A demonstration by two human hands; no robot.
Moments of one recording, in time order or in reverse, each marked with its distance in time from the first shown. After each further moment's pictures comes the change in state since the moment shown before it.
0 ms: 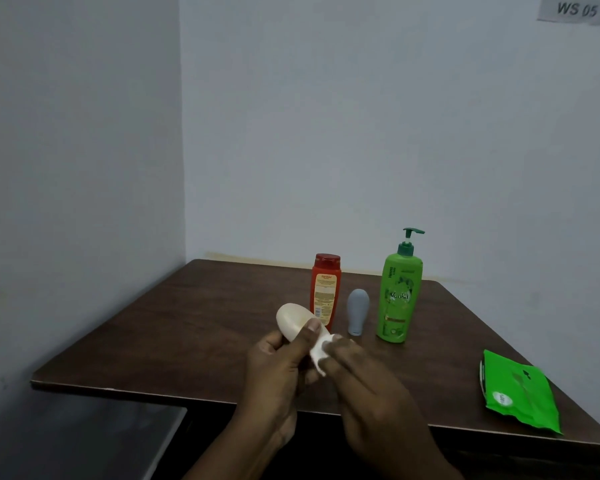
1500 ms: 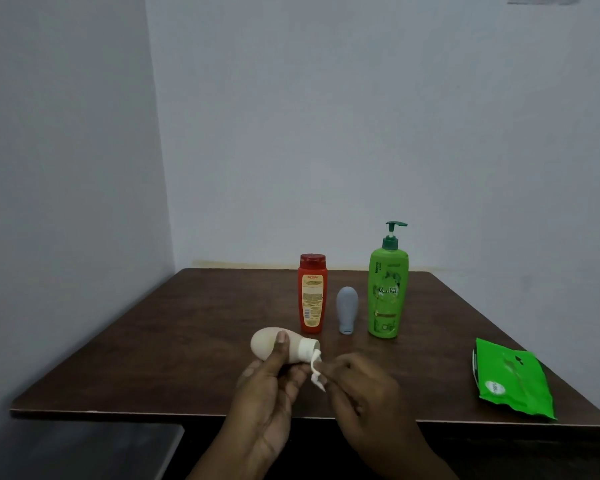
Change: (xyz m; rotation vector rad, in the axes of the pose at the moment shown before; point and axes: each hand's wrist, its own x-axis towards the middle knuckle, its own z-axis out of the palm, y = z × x) left_hand 0.022 -0.017 -0.001 -0.256 0.145 -0.171; right_hand -0.008 0.018 0.011 0.322 0.078 0.229
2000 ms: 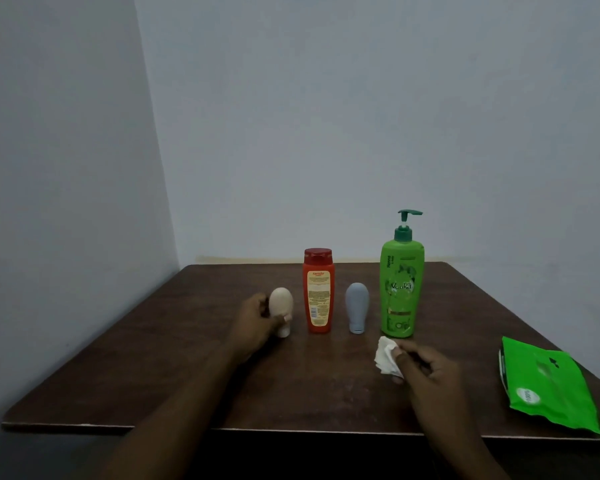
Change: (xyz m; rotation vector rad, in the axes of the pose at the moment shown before) left_hand 0.177 0.047 -0.011 1.223 -0.049 0.413; right_hand -0.009 0.102 0.000 0.345 0.289 0.752
